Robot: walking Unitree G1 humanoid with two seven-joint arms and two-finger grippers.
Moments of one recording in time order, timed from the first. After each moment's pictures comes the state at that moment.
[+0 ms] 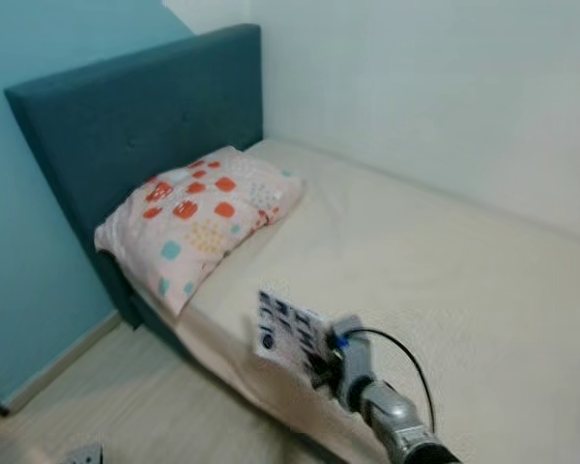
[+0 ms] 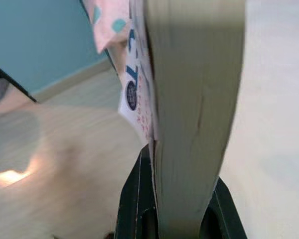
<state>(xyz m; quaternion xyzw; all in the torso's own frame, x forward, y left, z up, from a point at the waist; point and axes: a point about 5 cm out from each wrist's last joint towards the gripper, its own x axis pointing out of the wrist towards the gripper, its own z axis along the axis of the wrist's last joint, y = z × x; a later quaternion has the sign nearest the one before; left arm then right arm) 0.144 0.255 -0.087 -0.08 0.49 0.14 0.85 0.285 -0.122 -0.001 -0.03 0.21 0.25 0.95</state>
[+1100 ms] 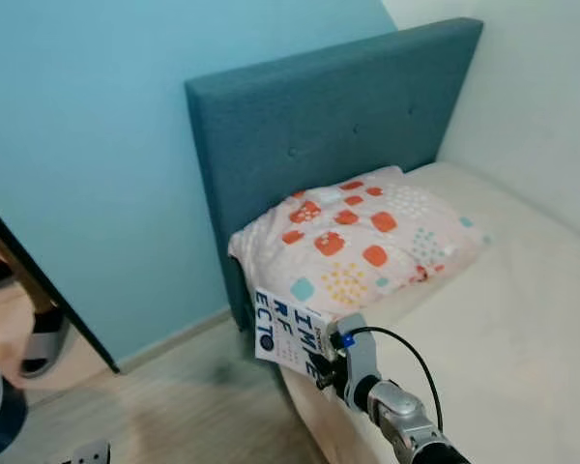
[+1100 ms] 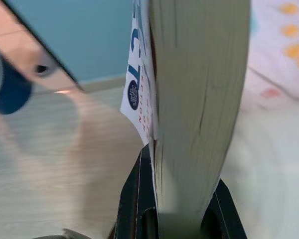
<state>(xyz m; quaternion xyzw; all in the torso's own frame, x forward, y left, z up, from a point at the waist) 0.147 0.252 -0.087 -0.07 0.49 0.14 0.85 0.286 -0.143 -0.004 -0.03 0.23 0.20 0.95</state>
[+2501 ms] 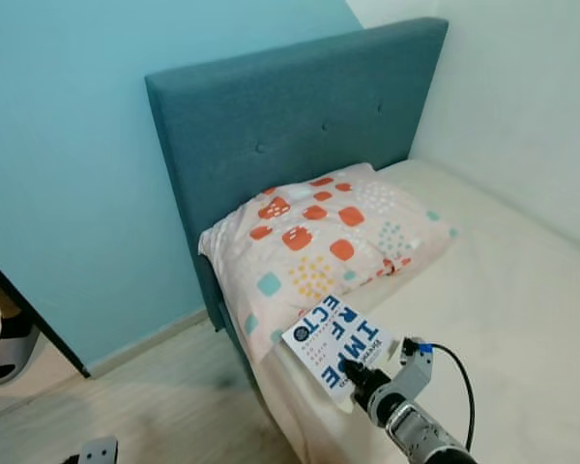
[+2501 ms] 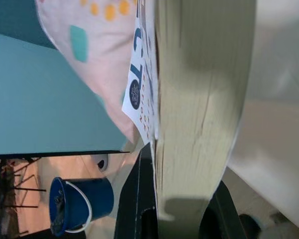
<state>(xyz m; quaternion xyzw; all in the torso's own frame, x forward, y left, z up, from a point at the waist) 0.150 0.251 -0.086 -0.03 0.50 0.12 0.86 0.270 -0.171 -0.023 0.40 0.27 0.03 0.88</state>
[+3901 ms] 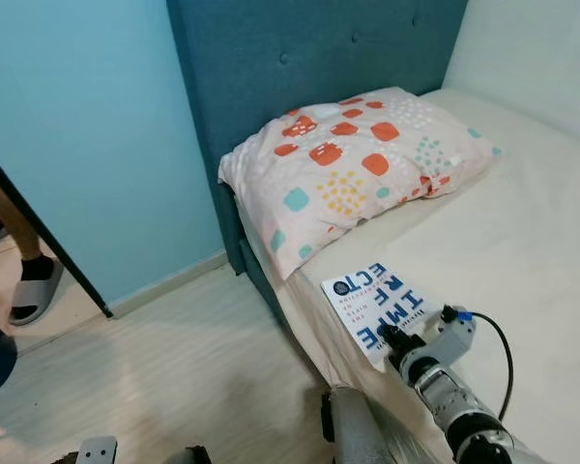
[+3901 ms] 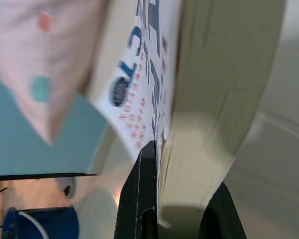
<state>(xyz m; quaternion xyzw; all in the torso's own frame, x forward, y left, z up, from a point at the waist) 0.143 0.258 -0.086 0.00 0.51 0.11 0.86 0.321 -0.212 0.033 0.36 0.18 -0.01 0.92</state>
